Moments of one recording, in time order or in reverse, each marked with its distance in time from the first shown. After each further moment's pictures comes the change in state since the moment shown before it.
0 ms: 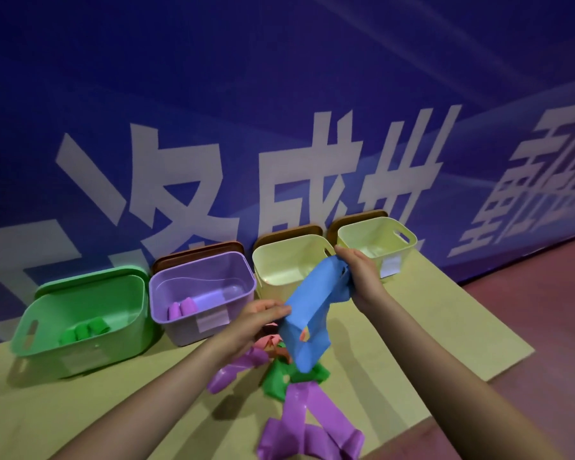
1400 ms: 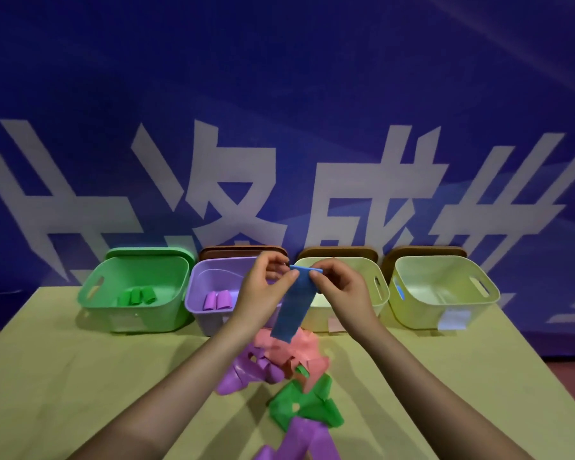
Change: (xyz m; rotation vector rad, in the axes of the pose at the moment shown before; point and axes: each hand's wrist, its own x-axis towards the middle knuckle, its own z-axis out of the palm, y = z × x) left_hand 0.039 0.052 -0.002 0.344 0.739 0.452; right_hand 0.028 -0.001 0.057 -0.240 -0.565 -0.520
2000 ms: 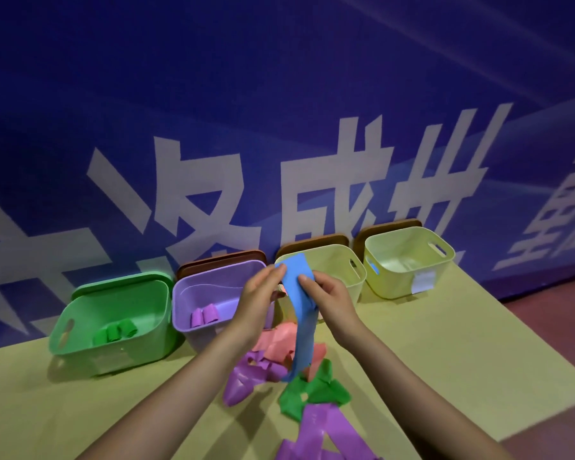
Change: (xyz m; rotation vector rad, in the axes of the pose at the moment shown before) left_hand -0.018 0.010 -0.007 -0.451 -0.267 -0.263; right_hand -0.043 -0.018 0.032 0.156 0.149 0.207
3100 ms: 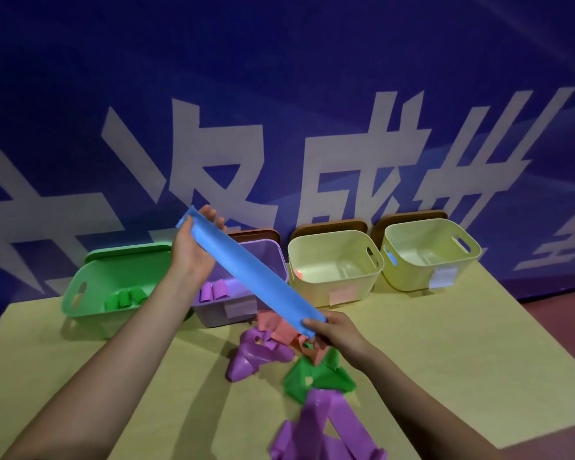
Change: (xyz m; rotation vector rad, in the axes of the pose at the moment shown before) left_hand 0.066 0.035 -0.112 -0.547 0.358 -0.013; right_hand -0.010 0.098 -0.019 -0.117 -0.221 0.525
